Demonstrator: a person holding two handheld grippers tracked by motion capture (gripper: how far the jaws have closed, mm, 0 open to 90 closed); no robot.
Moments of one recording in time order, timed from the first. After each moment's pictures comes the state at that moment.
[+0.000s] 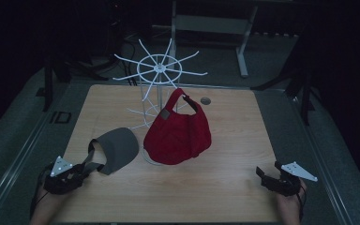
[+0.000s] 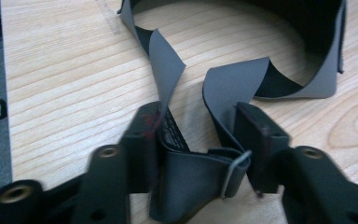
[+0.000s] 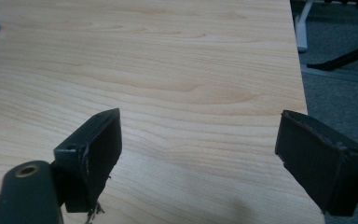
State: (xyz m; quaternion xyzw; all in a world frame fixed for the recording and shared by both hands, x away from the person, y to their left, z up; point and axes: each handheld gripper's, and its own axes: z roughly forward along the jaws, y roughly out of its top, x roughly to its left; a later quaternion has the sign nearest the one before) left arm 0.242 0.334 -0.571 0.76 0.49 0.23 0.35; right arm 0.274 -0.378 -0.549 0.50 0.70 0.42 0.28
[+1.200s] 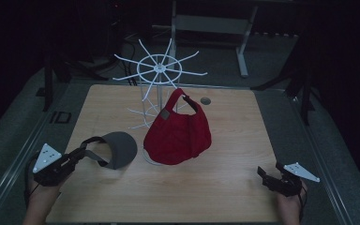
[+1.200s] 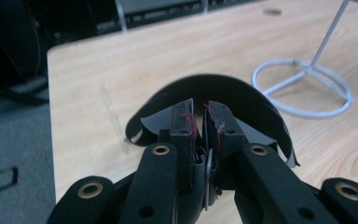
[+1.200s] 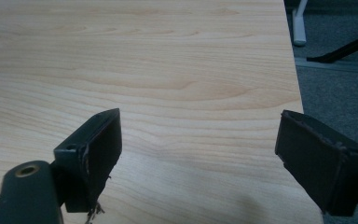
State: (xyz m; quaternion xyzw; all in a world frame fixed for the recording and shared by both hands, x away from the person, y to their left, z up) left arm 0.232 0.317 -0.481 0.72 0.44 0.31 0.44; right arm 0.273 -0.383 -0.552 0.52 0.68 0.43 0.28
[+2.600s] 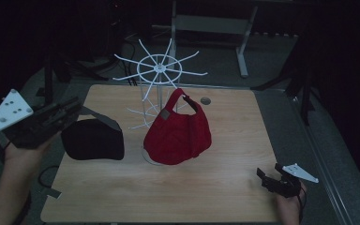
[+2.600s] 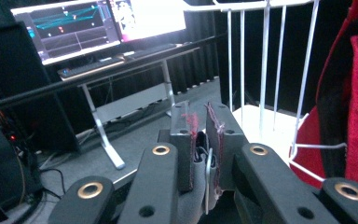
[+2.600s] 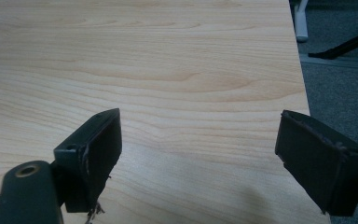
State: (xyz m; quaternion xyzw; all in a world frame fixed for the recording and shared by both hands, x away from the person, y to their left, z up) left arm 0.236 0.283 -0.296 0.69 0.29 0.37 0.55; right arm 0.272 -0.382 -0.556 0.52 0.69 0.43 0.27
